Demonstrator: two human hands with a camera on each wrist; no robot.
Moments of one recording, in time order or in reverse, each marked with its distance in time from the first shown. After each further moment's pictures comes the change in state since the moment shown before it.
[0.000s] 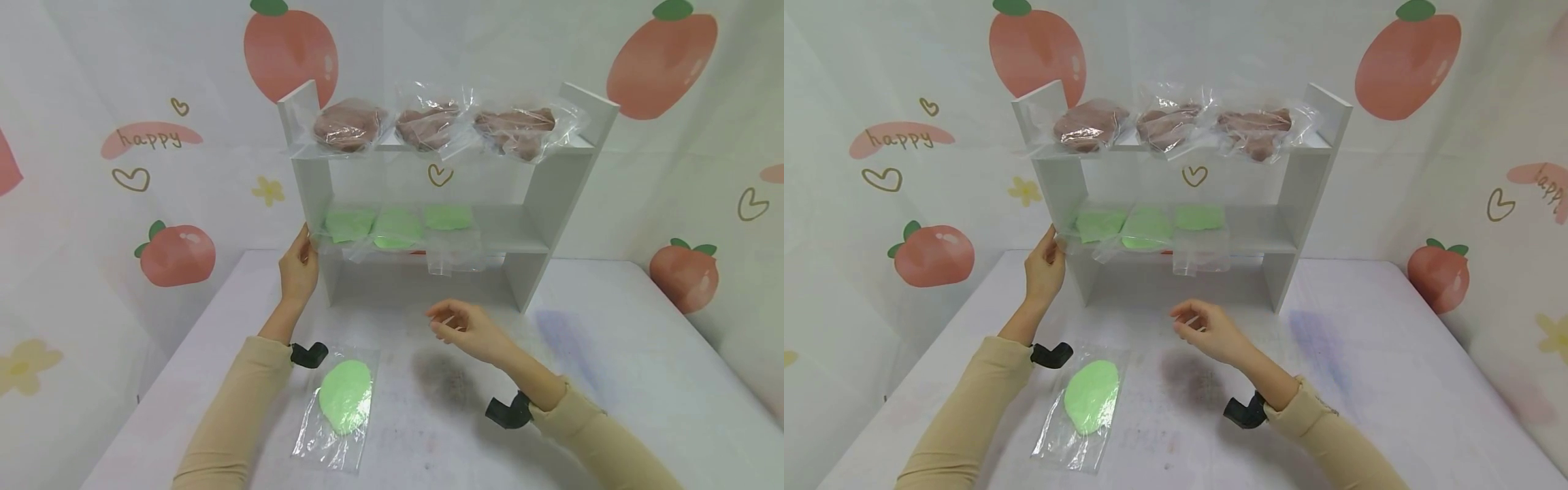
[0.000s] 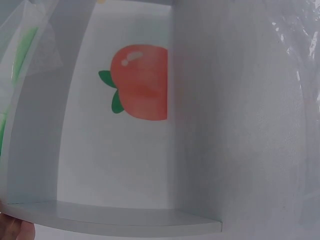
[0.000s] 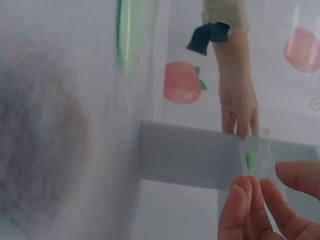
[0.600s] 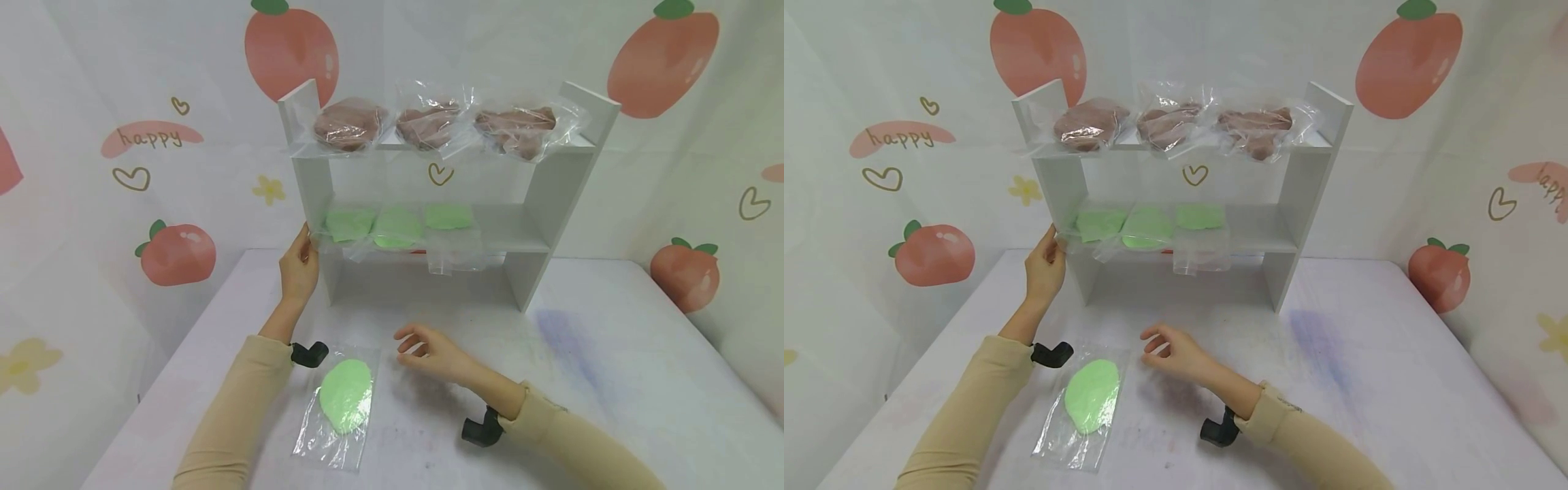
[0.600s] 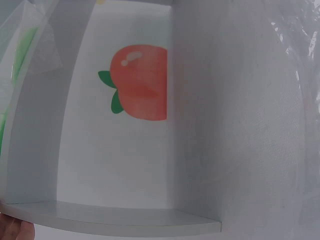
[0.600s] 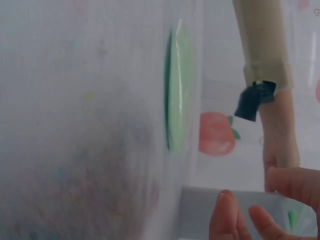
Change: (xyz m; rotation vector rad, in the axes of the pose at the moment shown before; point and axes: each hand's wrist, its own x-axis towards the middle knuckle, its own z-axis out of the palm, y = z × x) left_hand 0.000 -0.002 0.001 0.004 0.002 0.007; right_hand 0.010 0.008 0.056 0.066 -0.164 0.063
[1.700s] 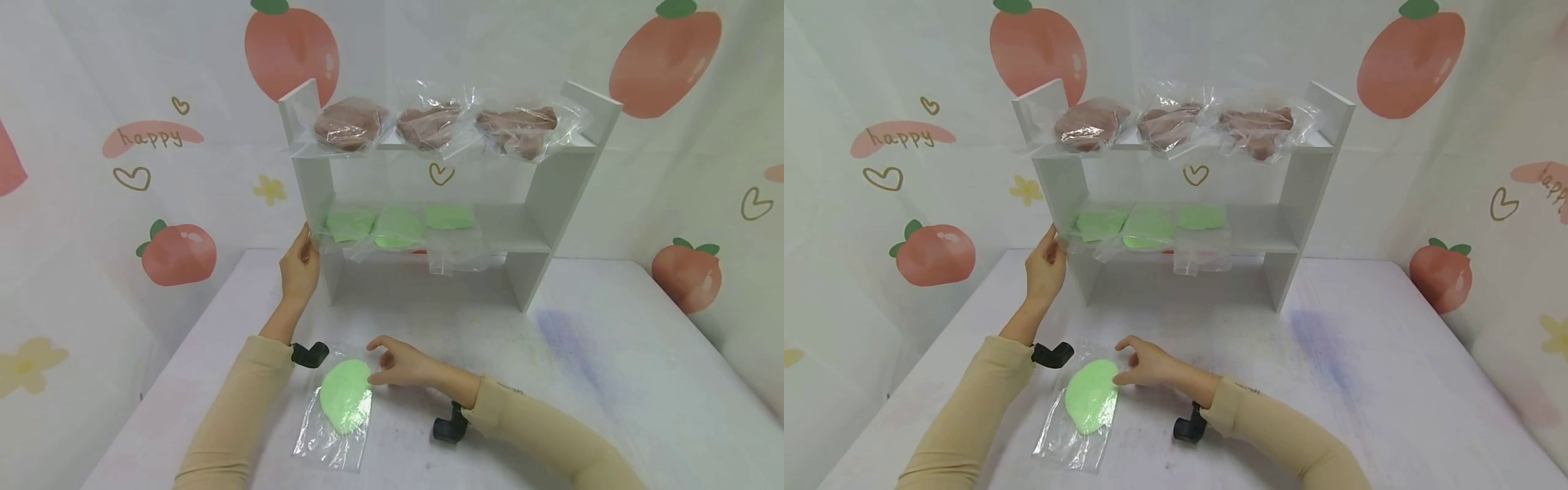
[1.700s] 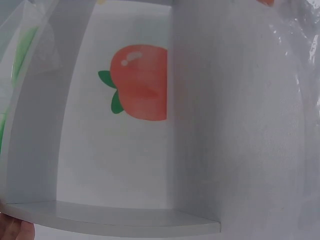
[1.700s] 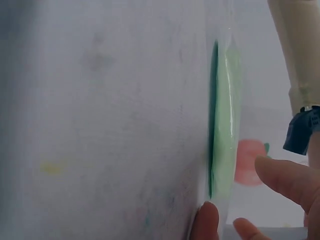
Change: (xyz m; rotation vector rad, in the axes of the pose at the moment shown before) left_hand -0.002 0.004 -0.002 -0.004 -0.049 -0.055; right_hand 0.036 0.006 0.040 -0.034 -0.127 0.187
